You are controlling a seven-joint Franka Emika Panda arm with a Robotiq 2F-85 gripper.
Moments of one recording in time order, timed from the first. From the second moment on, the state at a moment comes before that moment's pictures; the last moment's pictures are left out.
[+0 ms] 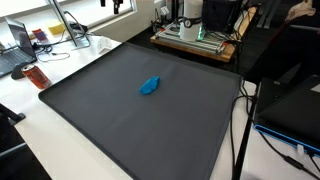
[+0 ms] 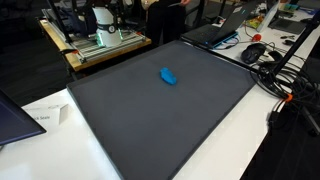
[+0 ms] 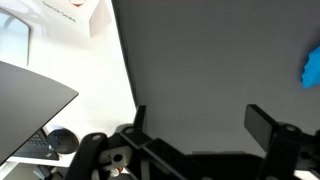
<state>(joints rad) -0.22 -0.29 -0.15 -2.46 -0.28 2.43 -0.09</state>
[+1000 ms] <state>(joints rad) 0.00 -0.47 -0.16 -2.52 0.00 2.09 -0.53</state>
